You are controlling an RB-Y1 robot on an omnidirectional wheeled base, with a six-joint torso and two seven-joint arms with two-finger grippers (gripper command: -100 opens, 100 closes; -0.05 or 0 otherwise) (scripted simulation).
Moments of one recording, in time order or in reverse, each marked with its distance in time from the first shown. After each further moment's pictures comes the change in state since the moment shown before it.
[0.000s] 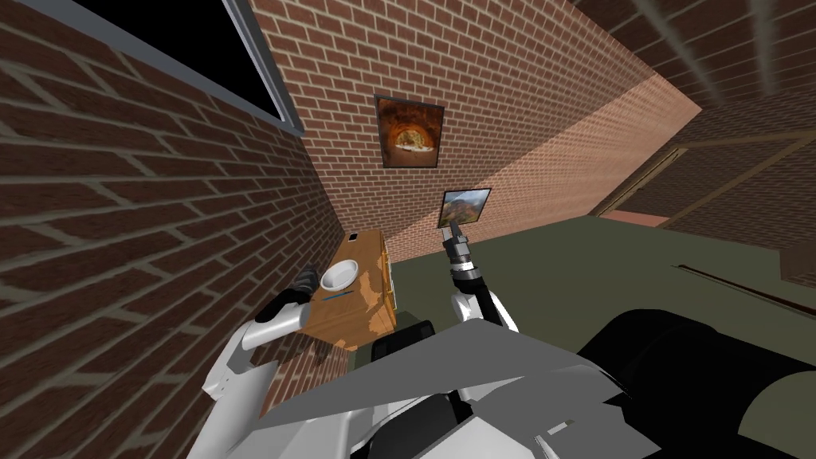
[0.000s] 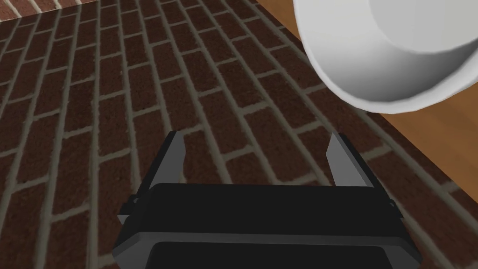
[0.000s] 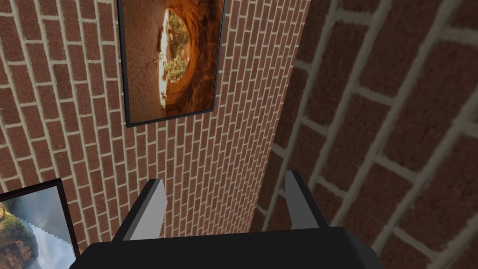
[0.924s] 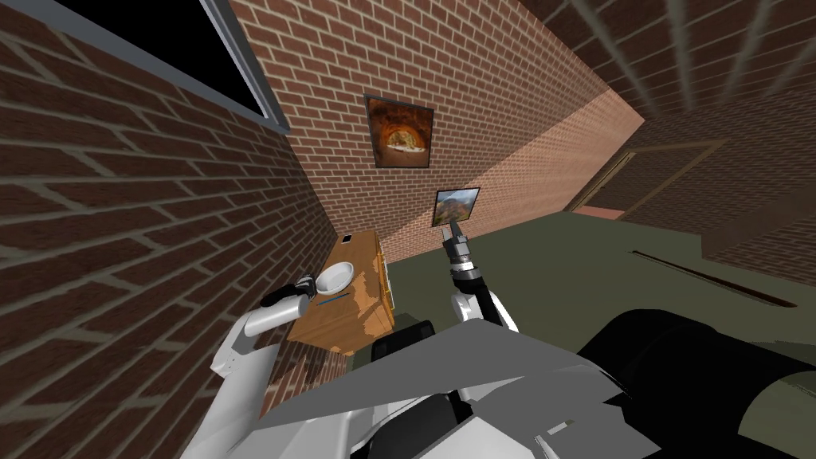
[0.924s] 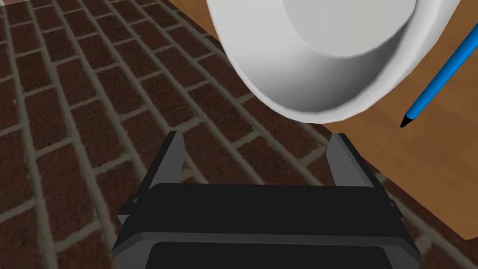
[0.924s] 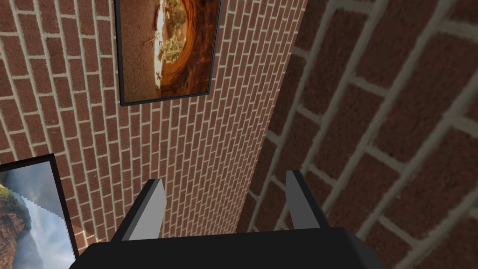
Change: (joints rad) left arm -0.110 0.018 0.055 0.131 0.015 0.266 0.005; right arm 0.000 0.000 0.000 0.000 0.000 0.000 0.000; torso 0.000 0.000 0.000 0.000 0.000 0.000
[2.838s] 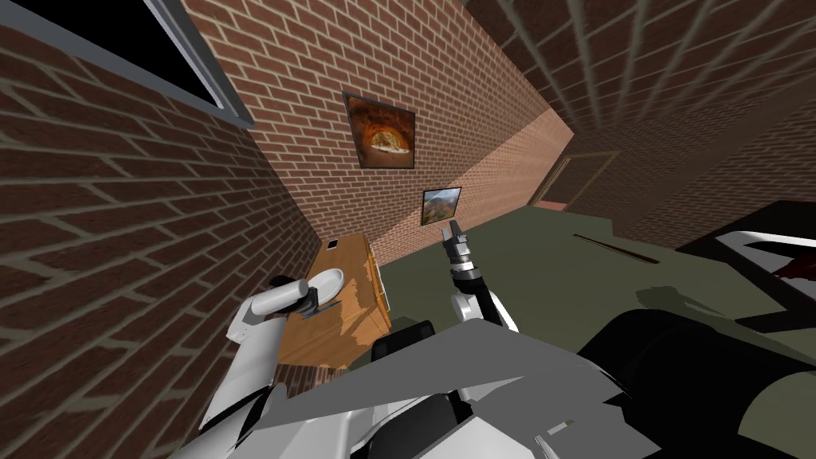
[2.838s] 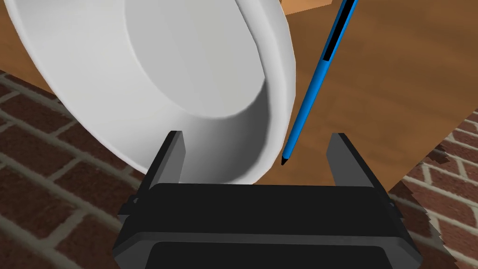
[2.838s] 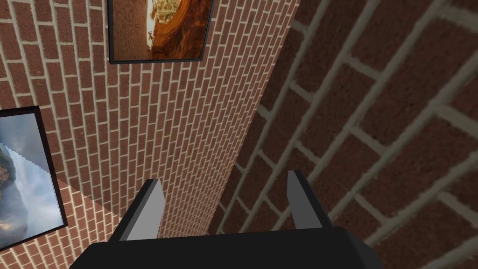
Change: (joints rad) left arm -0.212 0.010 0.100 0.238 0.028 0.525 0.011; right arm 0.000 0.000 0.000 0.000 0.000 0.000 0.000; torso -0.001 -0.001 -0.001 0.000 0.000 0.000
